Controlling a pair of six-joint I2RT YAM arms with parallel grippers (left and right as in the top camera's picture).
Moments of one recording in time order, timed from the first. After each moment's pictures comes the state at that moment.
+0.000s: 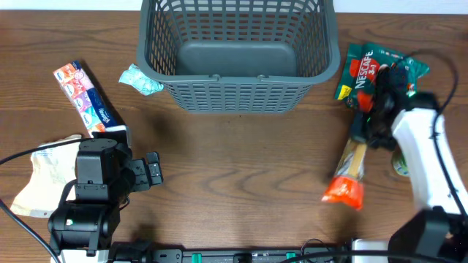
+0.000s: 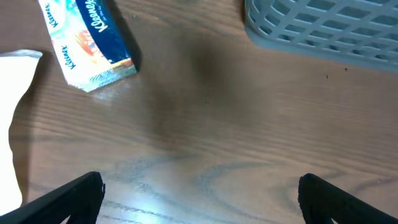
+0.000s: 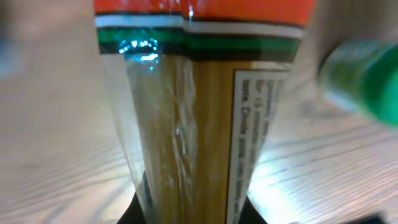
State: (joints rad) left arm -0.06 0.75 0.79 -0.94 0.02 -0.21; right arm -0.10 1.53 1.31 -1.20 0.06 0.34
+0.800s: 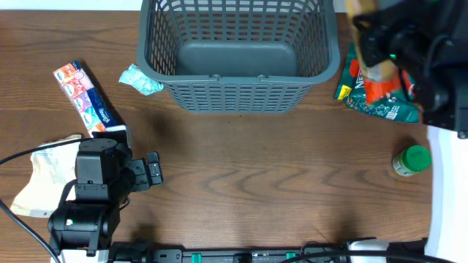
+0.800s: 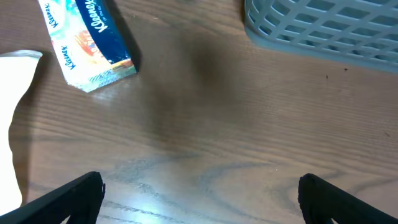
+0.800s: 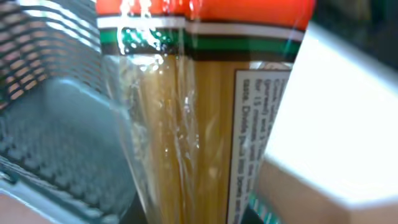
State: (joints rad) left arm -0.06 0.75 0.79 -0.94 0.02 -0.21; right arm 0.16 1.52 2.06 -1.01 -0.06 -0.44
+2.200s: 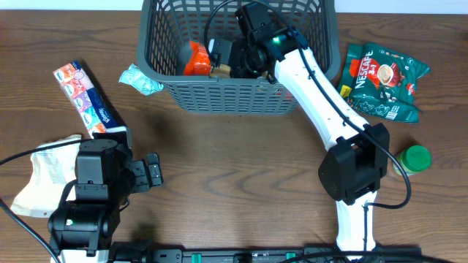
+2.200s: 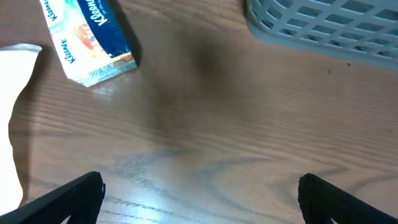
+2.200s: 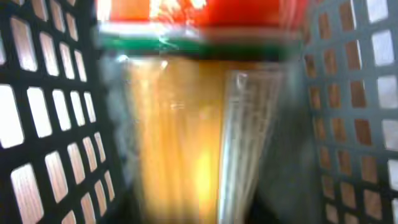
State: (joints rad) left arm -0.06 0.75 0.79 -0.96 0.02 -0.21; right arm 0.49 2.15 2.06 -1.00 -0.16 -0.85
